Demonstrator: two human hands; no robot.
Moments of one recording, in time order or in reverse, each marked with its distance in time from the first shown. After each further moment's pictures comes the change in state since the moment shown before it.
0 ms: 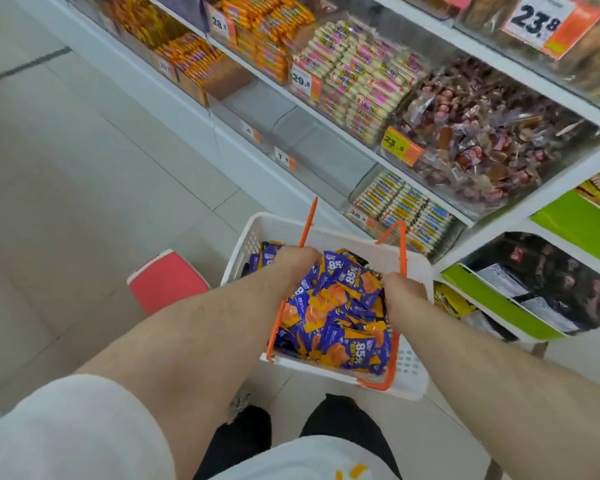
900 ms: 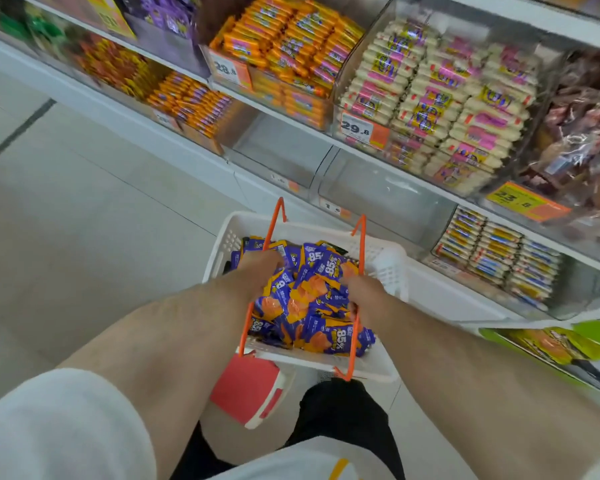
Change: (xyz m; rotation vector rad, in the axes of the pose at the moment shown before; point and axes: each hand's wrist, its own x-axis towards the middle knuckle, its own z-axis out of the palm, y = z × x) left_hand 0.260 0.146 -0.227 0.253 0.118 -0.124; right_hand 0.009 -0.184 0.298 -0.019 -0.425 0.184
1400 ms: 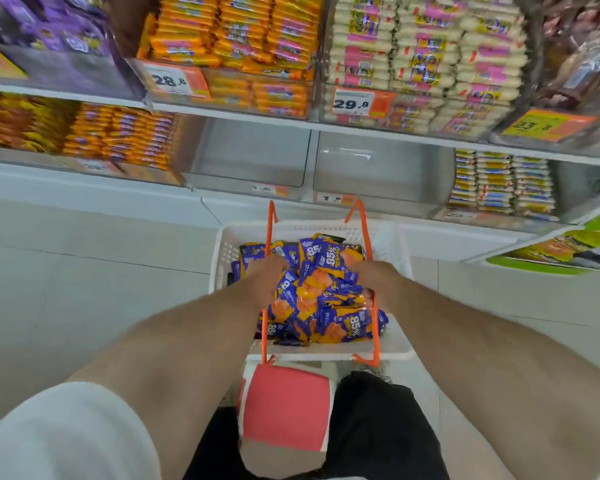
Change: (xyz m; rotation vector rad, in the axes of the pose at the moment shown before) left_hand 0.121 0.007 -0.059 0.164 -0.238 0.058; right_hand 0.048 -0.011 0.096 0.169 0.166 0.045
